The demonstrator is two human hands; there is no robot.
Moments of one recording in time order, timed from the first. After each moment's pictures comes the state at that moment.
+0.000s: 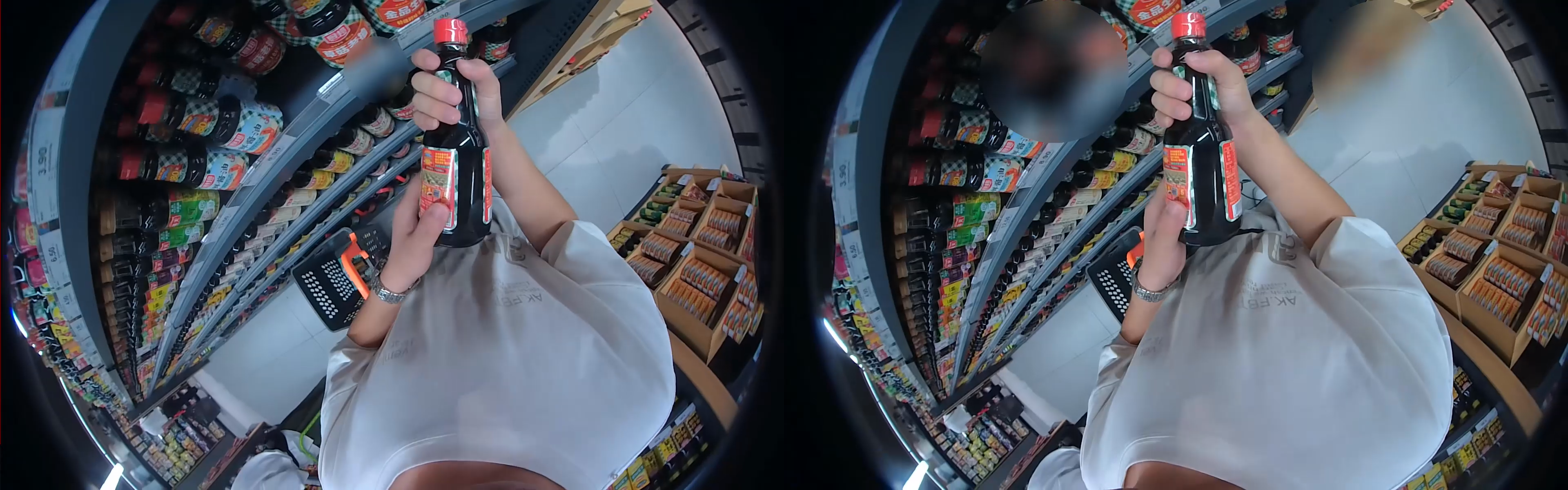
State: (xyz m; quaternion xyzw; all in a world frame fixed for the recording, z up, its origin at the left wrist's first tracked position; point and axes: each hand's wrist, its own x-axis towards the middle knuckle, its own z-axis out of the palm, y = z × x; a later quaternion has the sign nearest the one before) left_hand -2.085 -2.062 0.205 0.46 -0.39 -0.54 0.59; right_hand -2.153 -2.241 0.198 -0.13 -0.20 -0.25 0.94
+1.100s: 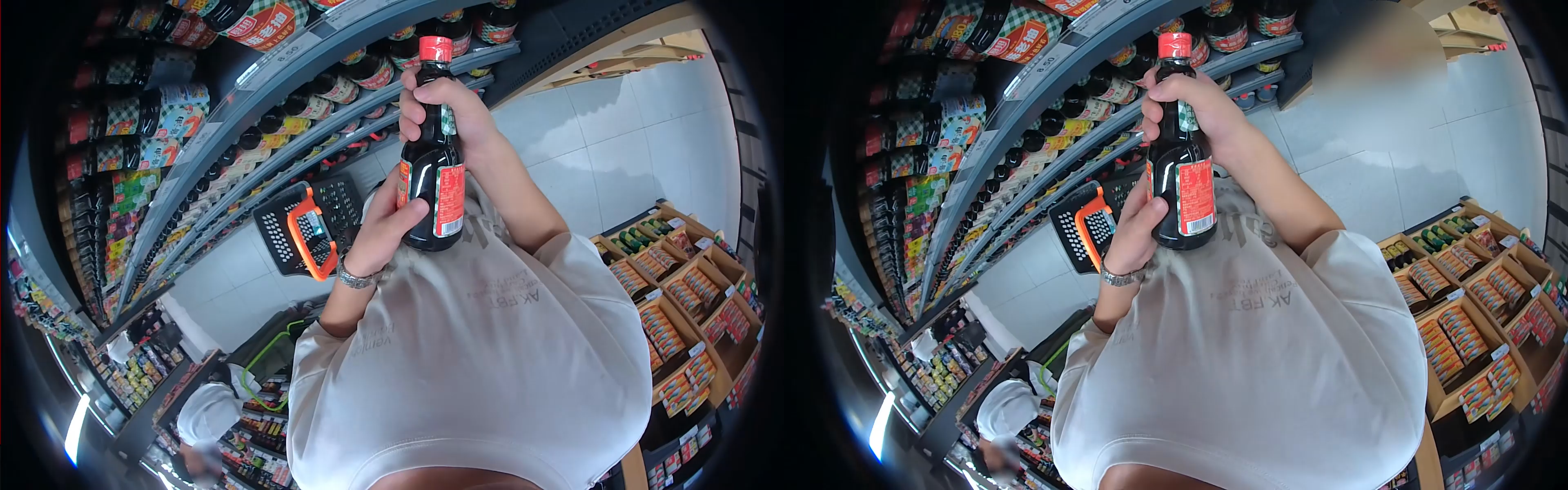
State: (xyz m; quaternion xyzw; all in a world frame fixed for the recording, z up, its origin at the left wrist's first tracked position) left_hand -2.157 -2.106 0.174 0.51 -0.23 -0.60 0.57; right_hand -2.223 -2.273 0.161 -0.19 0.12 -0.19 0.95
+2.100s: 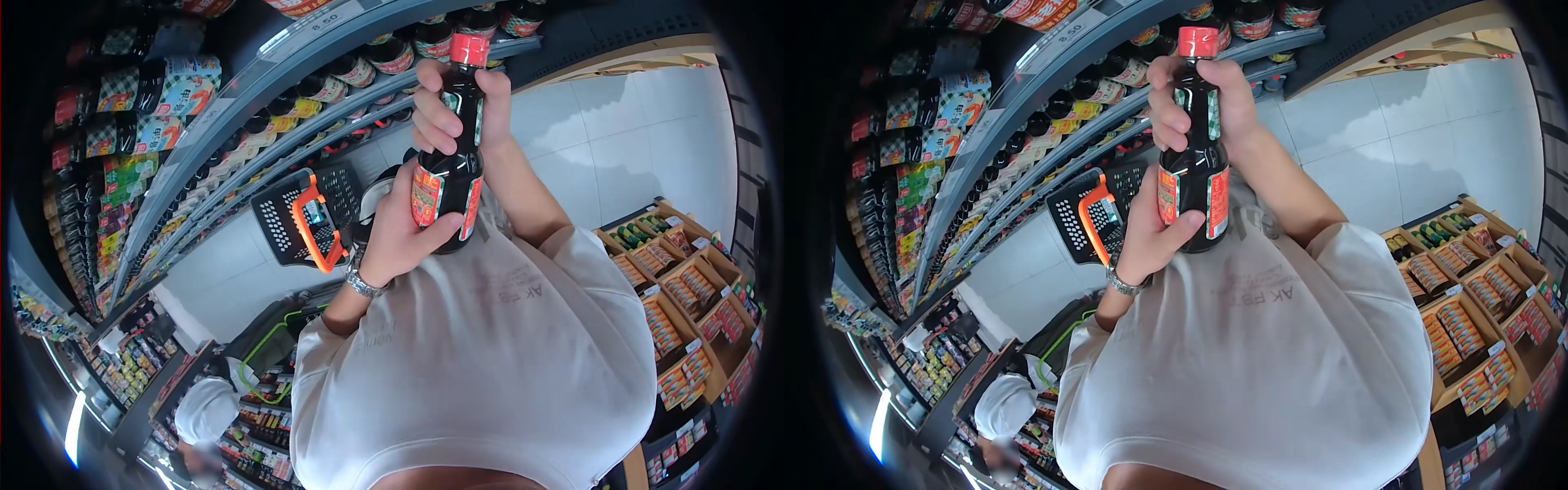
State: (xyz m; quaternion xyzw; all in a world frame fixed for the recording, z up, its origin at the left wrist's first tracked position) left_hand -2.133 -2.082 0.168 0.63 -0.40 -0.46 0.48; right_hand -2.189 -2.254 0.135 -0.15 -0.13 -0.18 0.96
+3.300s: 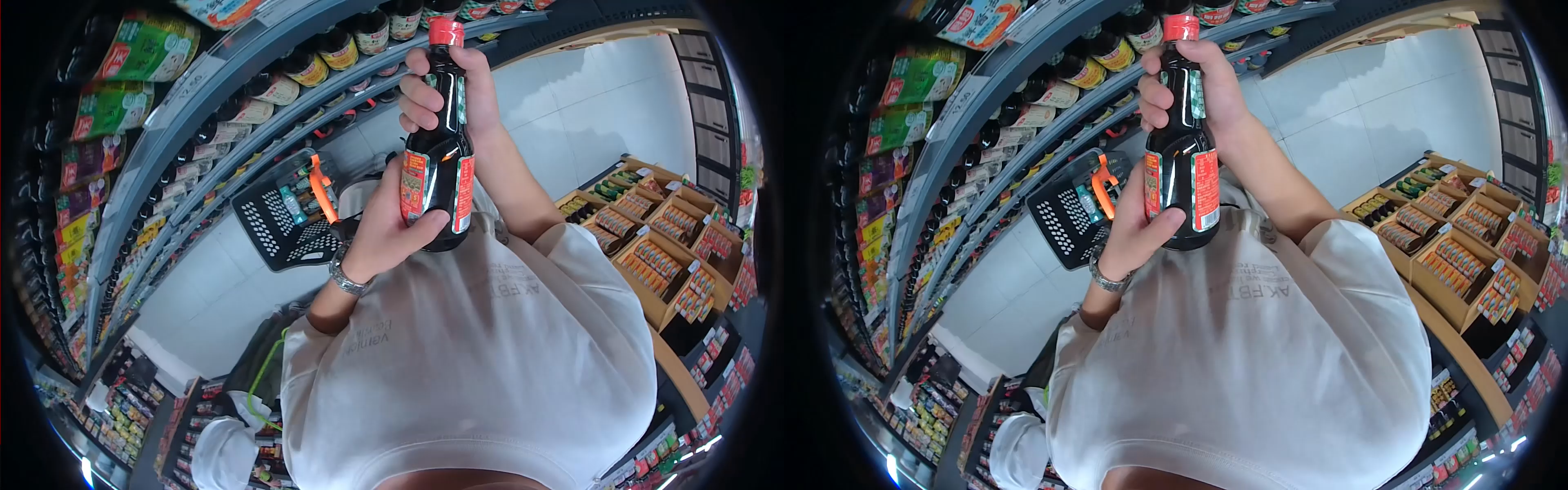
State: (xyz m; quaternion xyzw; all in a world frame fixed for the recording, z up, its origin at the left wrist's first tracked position) left_hand -1.998 -1.932 0.161 0.48 -0.38 -0.57 0.54; right_hand -2.076 -2.099 0.152 -0.15 0.06 -0.19 0.97
